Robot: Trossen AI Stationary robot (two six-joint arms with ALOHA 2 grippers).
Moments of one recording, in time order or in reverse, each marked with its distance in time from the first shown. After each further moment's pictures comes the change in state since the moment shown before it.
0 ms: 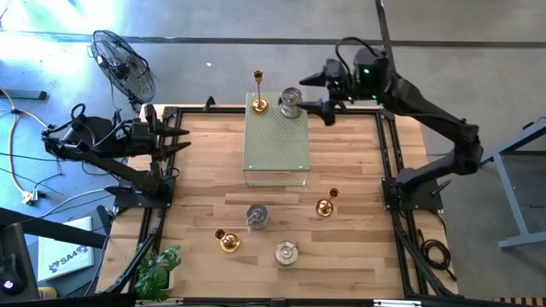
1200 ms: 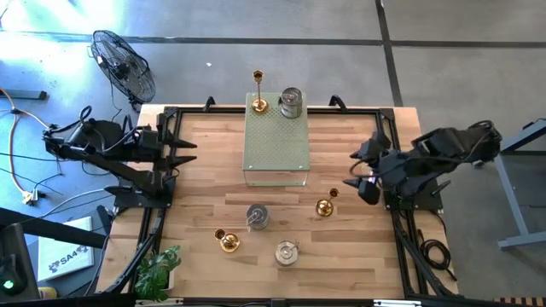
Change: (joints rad) left arm 0.000 0.048 0.000 0.004 0.160 -0.050; right arm 0.921 -0.194 0.000 -0.876 0.882 0.641
